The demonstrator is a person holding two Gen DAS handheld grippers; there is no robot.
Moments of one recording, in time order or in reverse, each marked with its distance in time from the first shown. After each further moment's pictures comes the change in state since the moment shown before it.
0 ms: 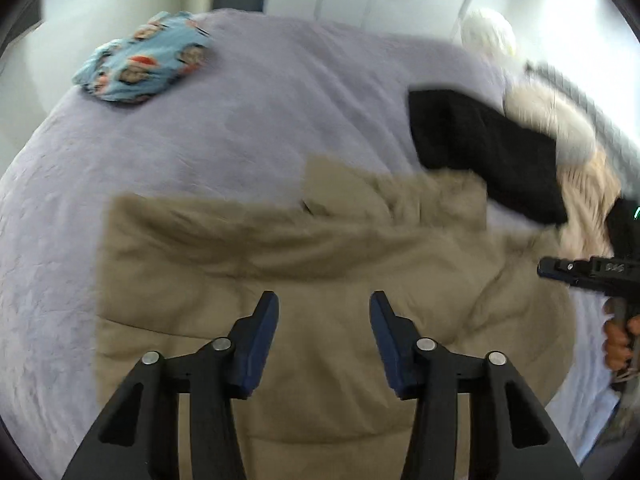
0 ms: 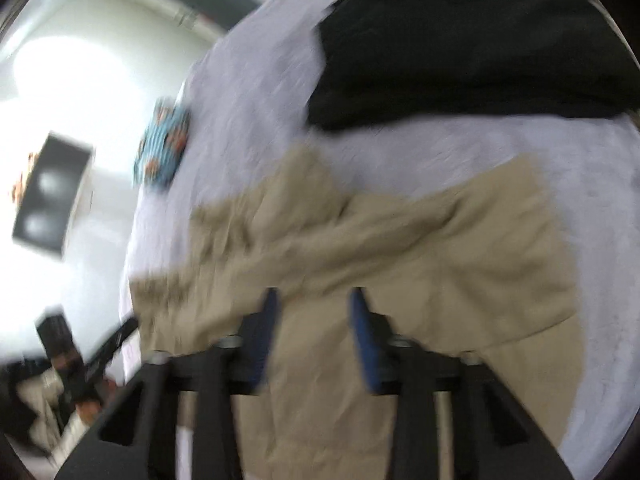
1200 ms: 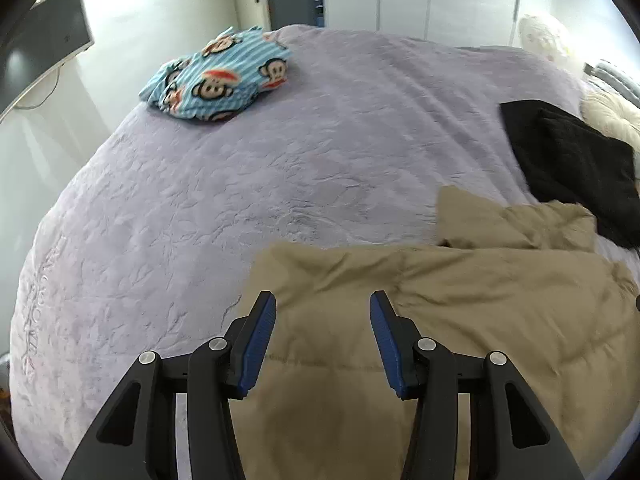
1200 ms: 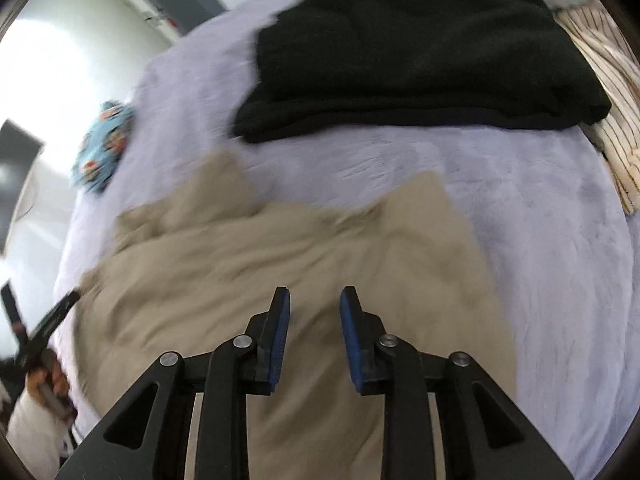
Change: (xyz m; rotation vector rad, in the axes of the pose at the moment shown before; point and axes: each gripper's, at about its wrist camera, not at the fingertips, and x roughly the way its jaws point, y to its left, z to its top) left arm 0.011 0.067 0.021 -0.029 -0.084 0.264; right arm -0.016 -0.018 -0.020 0.016 -0.124 -0.187
